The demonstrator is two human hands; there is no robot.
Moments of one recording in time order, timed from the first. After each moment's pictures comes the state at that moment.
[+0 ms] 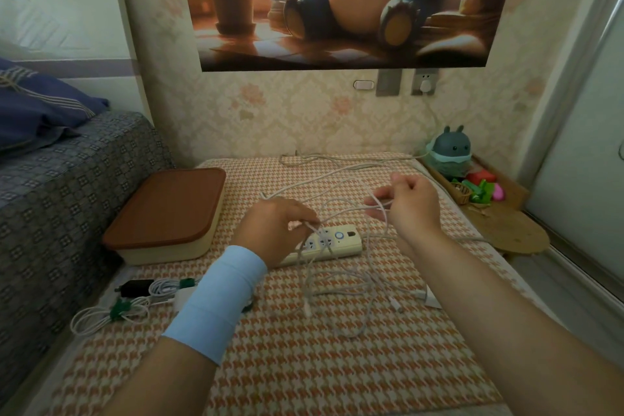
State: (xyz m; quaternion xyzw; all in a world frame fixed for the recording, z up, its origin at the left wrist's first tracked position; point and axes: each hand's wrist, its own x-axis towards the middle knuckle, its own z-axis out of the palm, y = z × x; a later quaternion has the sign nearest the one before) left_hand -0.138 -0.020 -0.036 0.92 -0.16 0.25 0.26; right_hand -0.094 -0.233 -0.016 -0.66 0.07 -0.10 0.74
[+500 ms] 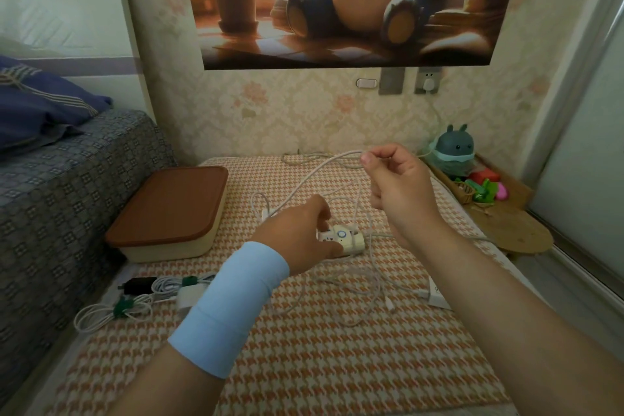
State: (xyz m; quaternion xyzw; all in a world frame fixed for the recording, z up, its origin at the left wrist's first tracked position) left_hand -0.162 -0.056 -0.008 0.98 -0.06 0.04 0.19; right_hand -0.110 -0.221 0.006 -0.66 -0.16 -0.14 0.72
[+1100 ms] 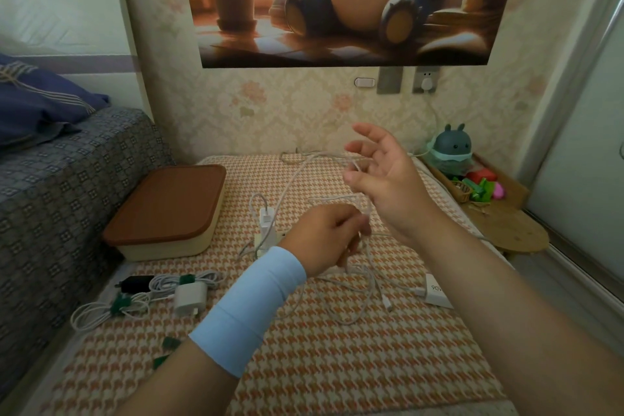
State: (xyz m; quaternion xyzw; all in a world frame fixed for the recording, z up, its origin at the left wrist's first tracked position) left_hand -0.159 -0.088 -0.019 0.86 -0.15 0.05 0.48; right_hand -0.115 -0.221 0.014 -0.65 -0.25 -0.04 0.71
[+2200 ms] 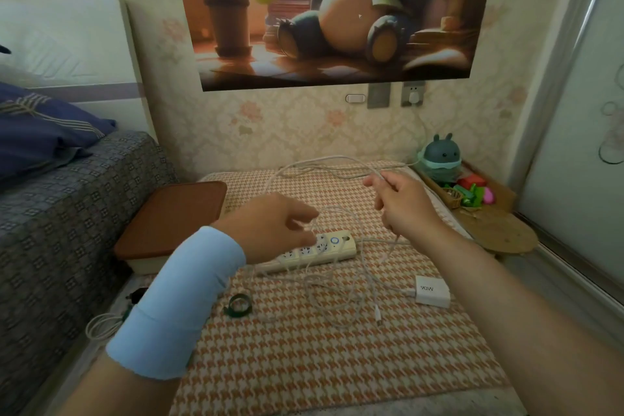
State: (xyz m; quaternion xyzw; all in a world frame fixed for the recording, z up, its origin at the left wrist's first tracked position) left_hand -0.204 -0.043 0.056 0.97 -0.11 -0.01 0.21; right_hand -0.107 -0.262 0.002 -0.82 -0.09 -0.10 0.56
